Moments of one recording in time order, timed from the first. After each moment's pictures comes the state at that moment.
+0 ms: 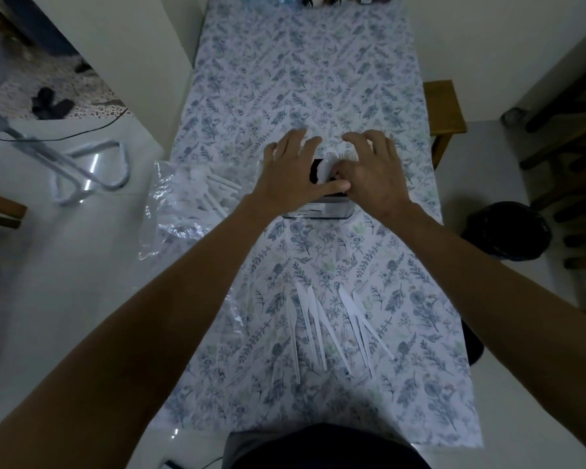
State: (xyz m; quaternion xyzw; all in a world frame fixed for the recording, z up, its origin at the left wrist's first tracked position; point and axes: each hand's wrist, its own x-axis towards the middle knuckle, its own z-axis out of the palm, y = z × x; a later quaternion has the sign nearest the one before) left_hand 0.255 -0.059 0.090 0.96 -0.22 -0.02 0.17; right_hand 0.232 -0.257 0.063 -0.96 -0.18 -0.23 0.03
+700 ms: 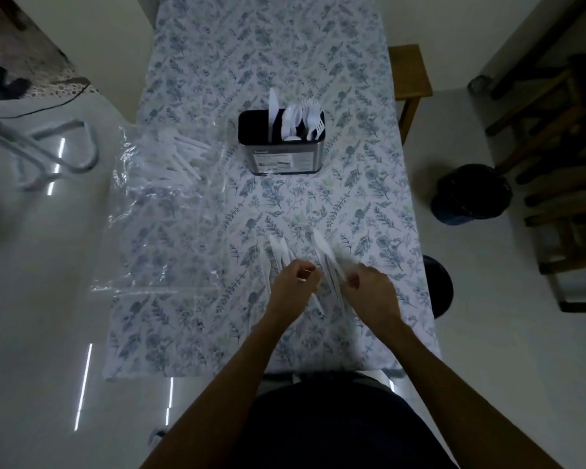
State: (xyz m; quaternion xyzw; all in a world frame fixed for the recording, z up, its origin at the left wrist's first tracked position) left_hand -0.020 -0.078 -0.013 0.80 0.08 -0.26 0.53; right_hand -0.057 -0.248 -0.017 -0.93 0.18 0.15 0.27
